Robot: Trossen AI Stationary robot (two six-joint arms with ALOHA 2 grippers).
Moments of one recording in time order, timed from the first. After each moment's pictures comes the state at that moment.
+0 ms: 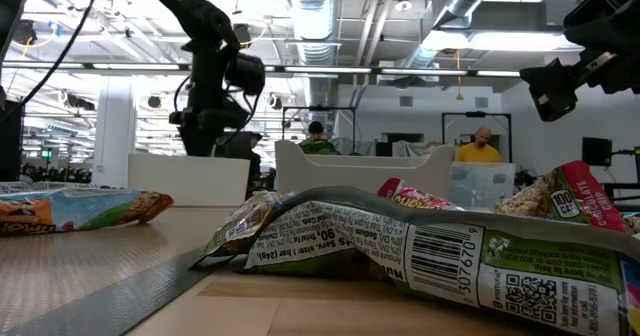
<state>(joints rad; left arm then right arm) 0.72 1.72 1.25 -1.03 -0.13 -0.05 0.17 0.11 0.01 0.03 -0.10 0.26</state>
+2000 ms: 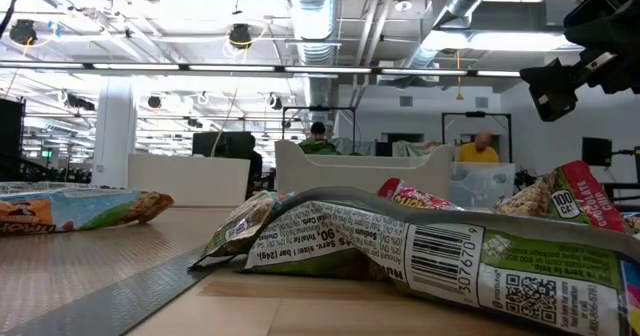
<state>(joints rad) -0.49 1.34 1.25 -1.00 -0.29 -0.92 0.17 0.11 0.01 0.03 -0.10 0.26</state>
